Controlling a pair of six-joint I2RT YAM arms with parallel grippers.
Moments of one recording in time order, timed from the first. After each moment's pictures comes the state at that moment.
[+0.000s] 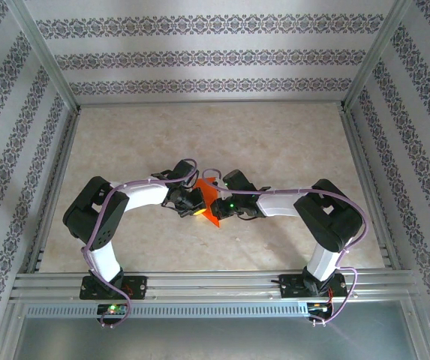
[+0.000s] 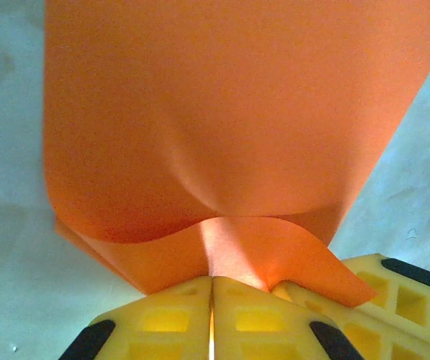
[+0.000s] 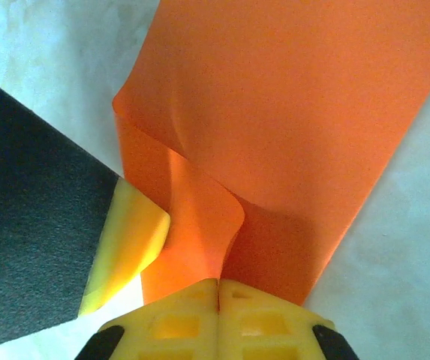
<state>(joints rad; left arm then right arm) -0.57 1.77 0.94 -0.34 0.39 -1.00 0.70 1.75 0.78 0.03 -0.36 0.43</state>
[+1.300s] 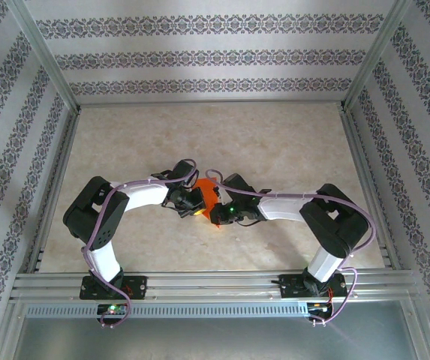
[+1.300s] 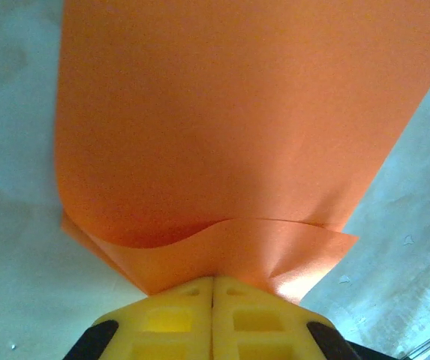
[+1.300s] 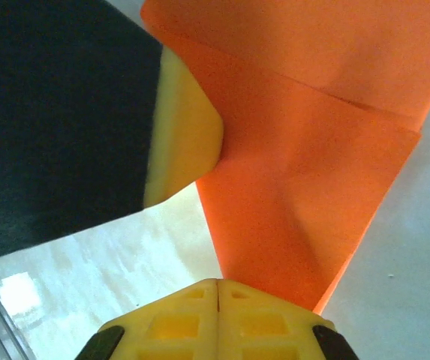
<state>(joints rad) -0.57 1.78 0.94 -0.33 0.39 -1.03 0.74 1.69 0.77 -0.07 -0.44 0.60</state>
